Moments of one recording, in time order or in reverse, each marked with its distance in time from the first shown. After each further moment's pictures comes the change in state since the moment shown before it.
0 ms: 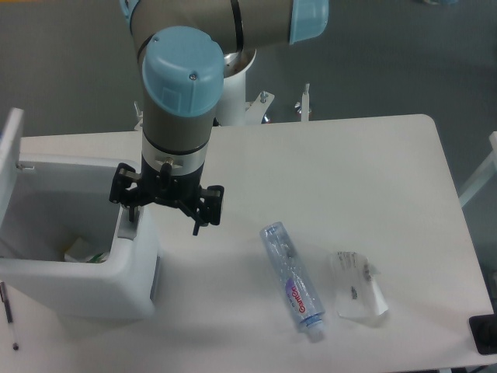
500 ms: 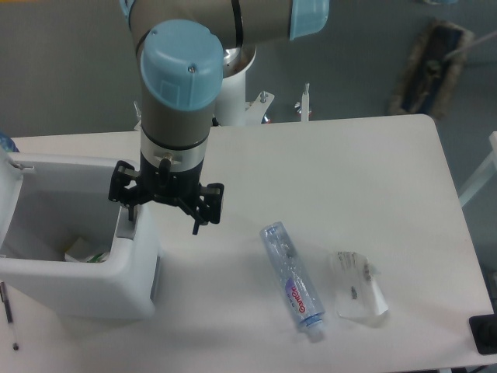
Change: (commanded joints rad) arm 0.011 0.008 0.058 0.003 -0.003 0.000
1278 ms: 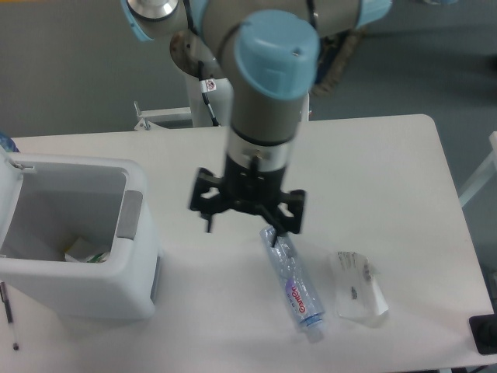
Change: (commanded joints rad) arm 0.224 -0.090 -0.033 0.069 0.130 0.368
